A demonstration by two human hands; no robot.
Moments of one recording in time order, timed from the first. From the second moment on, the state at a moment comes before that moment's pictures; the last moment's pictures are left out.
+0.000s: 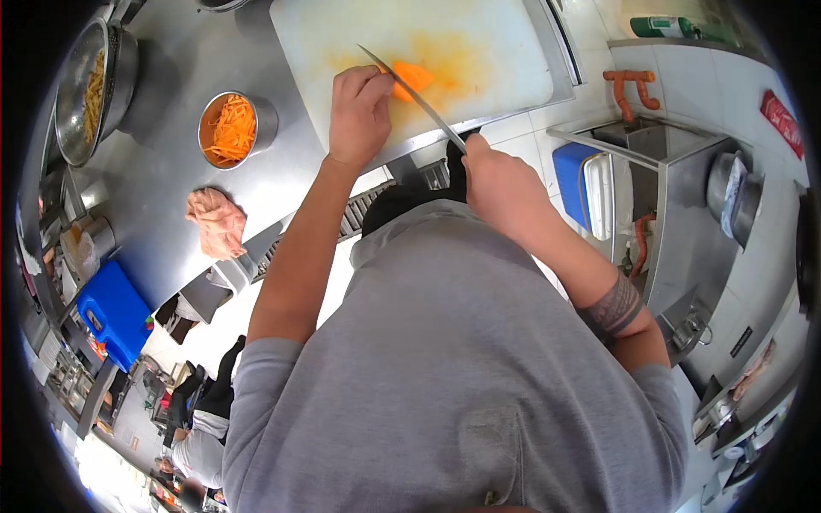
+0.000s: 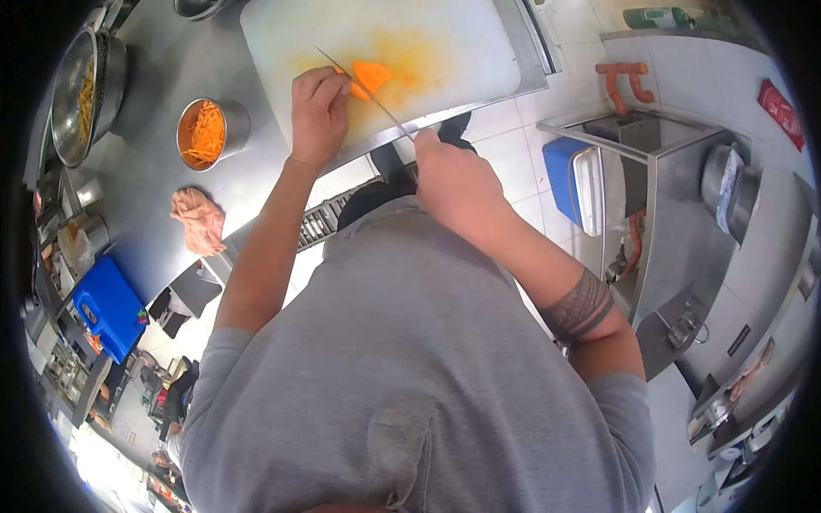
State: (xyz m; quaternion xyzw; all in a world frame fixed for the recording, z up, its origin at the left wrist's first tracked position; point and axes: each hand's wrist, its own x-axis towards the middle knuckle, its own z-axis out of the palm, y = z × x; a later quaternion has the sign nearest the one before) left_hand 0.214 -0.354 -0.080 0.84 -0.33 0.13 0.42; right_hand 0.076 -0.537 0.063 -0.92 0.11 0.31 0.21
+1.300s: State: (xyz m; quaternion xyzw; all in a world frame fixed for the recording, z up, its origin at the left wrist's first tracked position) left_hand 0.218 -0.352 -0.086 0.84 -0.31 0.15 0.42; right_hand 0.090 -0.535 0.055 -0.93 0.09 0.31 0.20
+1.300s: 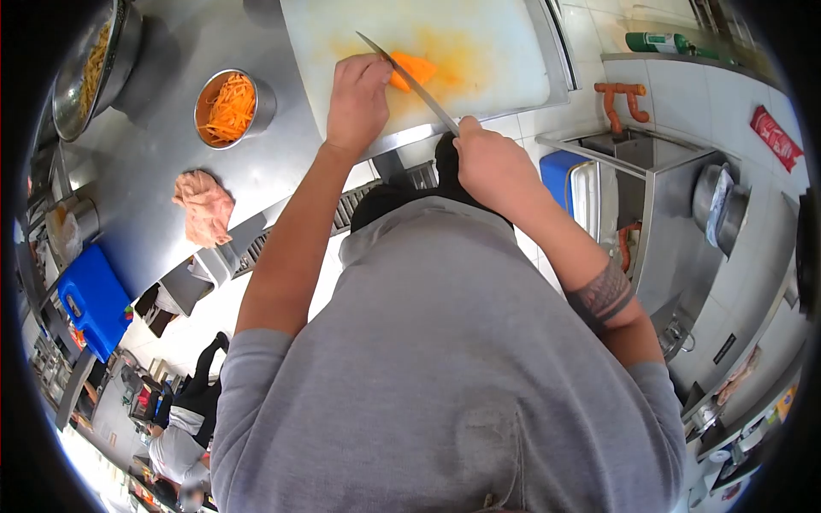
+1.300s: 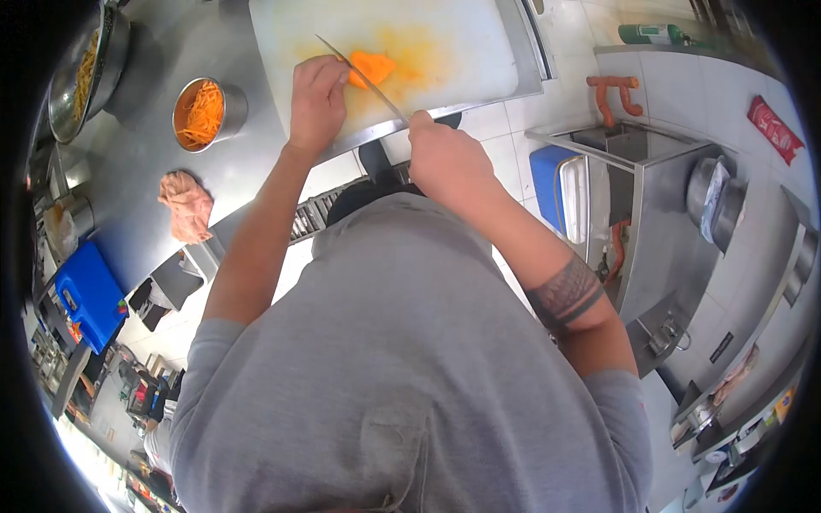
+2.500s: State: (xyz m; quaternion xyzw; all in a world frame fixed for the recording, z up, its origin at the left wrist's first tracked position) left_hand 0.222 -0.343 -0.090 0.83 -0.32 0.16 0.42; right_hand 0.100 -0.533 0.058 -0.92 0.09 0.33 0.19
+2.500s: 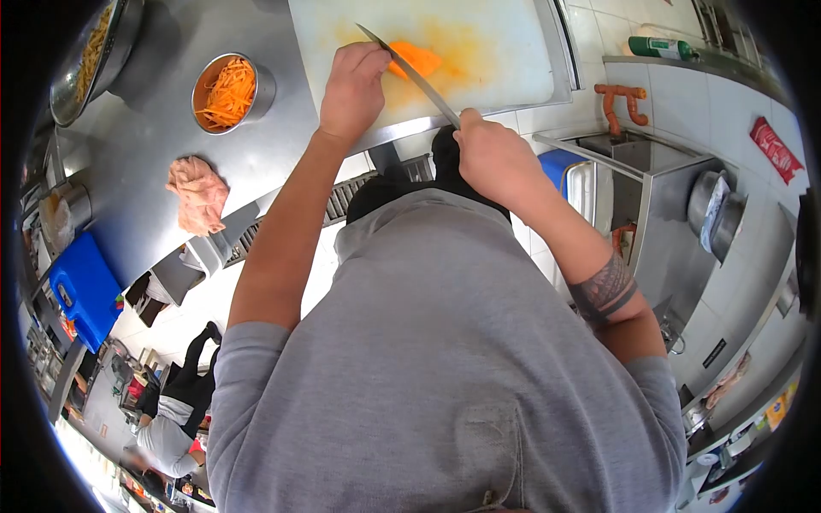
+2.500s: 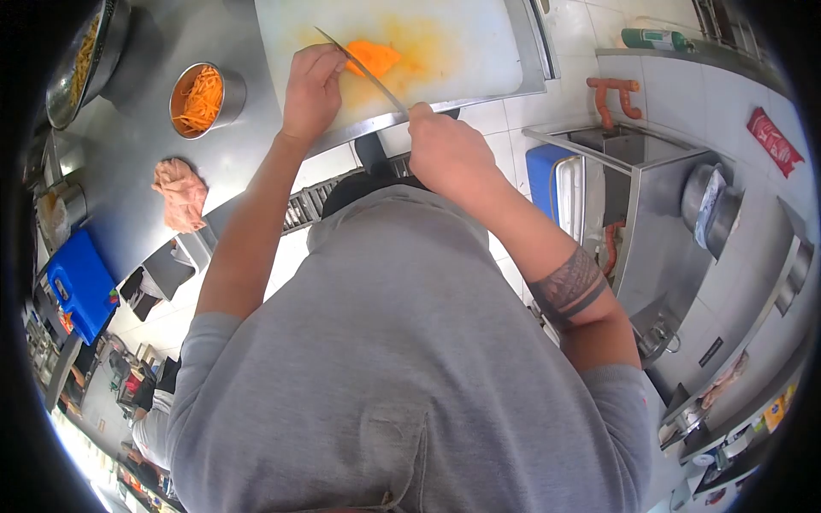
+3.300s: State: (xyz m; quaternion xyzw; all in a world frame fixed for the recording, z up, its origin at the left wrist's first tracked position) left_hand 0.218 -0.343 -0.087 0.85 -0.27 0.15 0.42; right_hand 0.108 -0.539 0.002 -0.93 0.05 0.28 0.21
